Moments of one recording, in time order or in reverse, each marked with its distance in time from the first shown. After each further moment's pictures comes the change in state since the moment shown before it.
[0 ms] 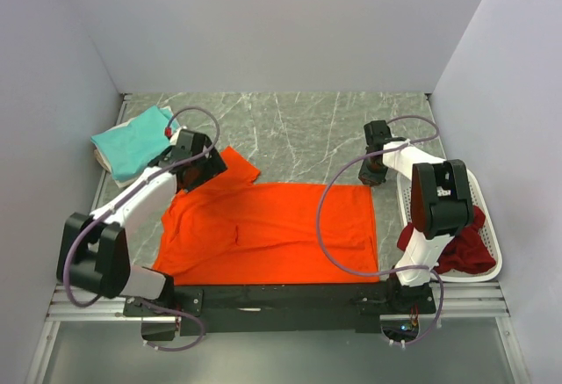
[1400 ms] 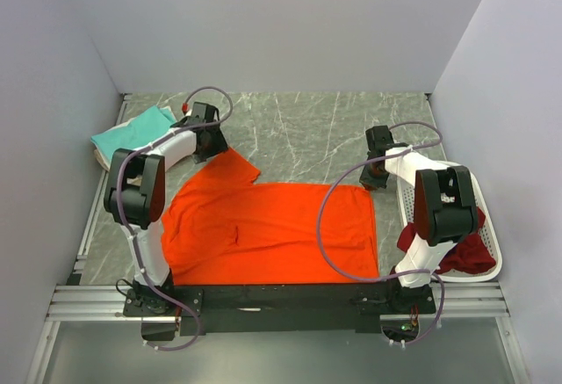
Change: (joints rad) left arm 0.083 0.566 0.428 0.051 -0.002 0.185; right arm -0.001 -0.061 -0.079 0.008 -0.027 0.031
